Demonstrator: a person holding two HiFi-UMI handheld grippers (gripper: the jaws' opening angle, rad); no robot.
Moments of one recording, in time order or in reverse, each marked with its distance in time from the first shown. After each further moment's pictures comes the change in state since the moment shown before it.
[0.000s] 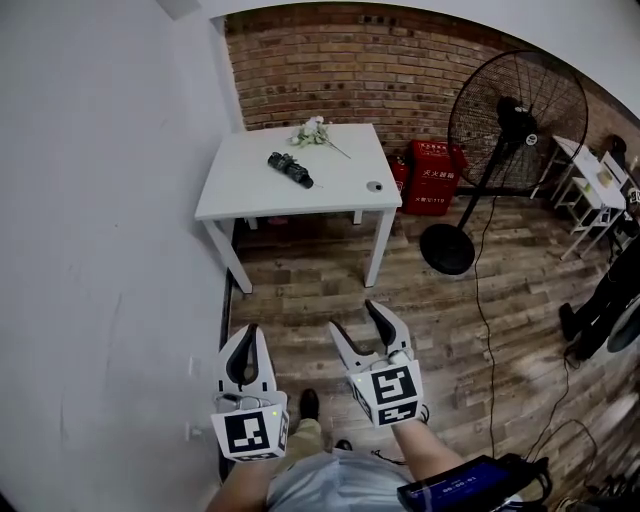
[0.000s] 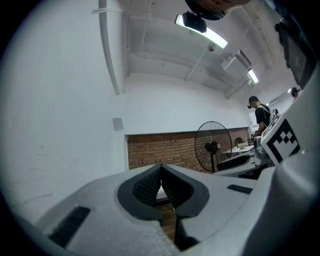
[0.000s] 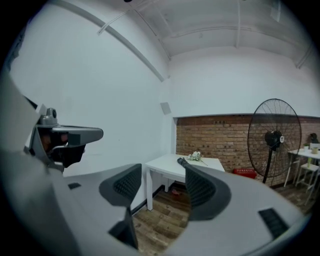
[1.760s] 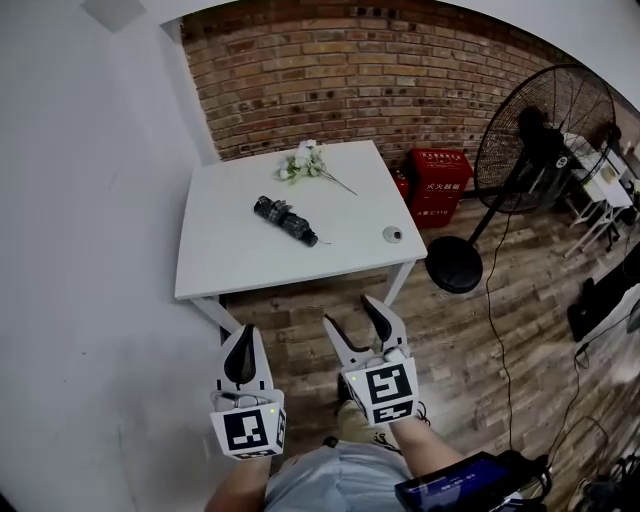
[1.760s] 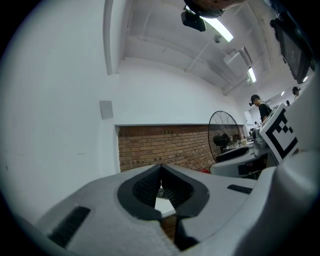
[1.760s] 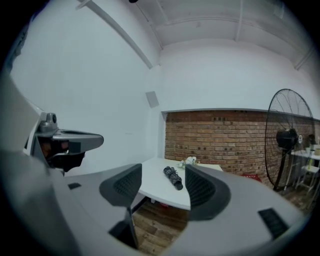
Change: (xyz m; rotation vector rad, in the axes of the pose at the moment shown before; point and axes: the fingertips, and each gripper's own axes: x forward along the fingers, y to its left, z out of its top) left arm 0.309 0.115 -0.061 0.011 0.025 -0.112; right arm 0.298 -0.100 0.031 0.007 0.003 -0.103
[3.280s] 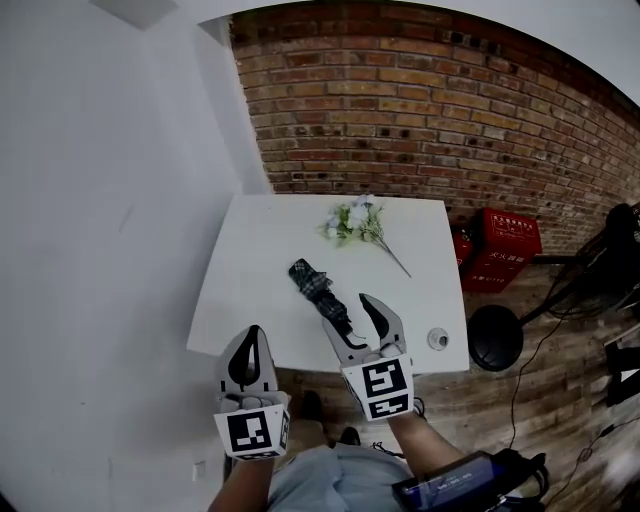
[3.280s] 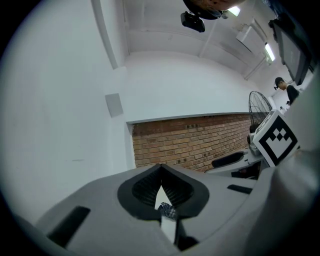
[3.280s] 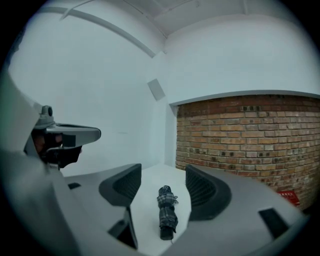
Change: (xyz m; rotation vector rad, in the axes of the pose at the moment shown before) left arm 0.224 0.077 0.005 0.043 0.033 0.259; right arm 0.269 -0.086 0.040 -0.030 -0.005 0.277
